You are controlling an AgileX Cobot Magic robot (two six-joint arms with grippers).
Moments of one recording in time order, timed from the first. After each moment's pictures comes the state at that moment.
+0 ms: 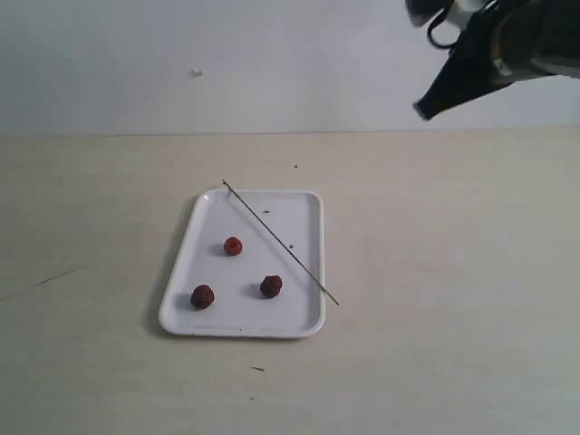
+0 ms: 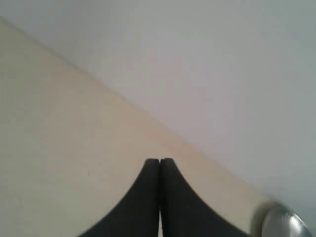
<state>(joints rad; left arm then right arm) 0.06 0.04 0.00 1.74 -0.06 -1.73 0.18 1.68 -1.18 -1.13 0.34 0.61</state>
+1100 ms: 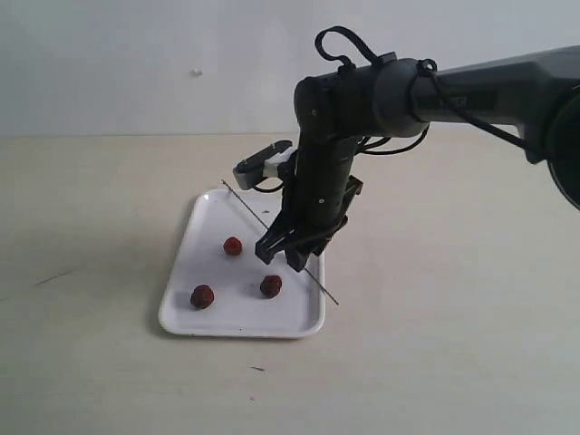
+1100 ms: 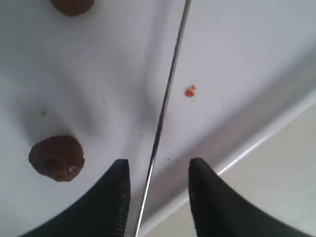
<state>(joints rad) 0.06 0.04 0.00 1.74 -0.06 -1.73 0.43 2.27 -1.72 0.06 0.97 -0.24</state>
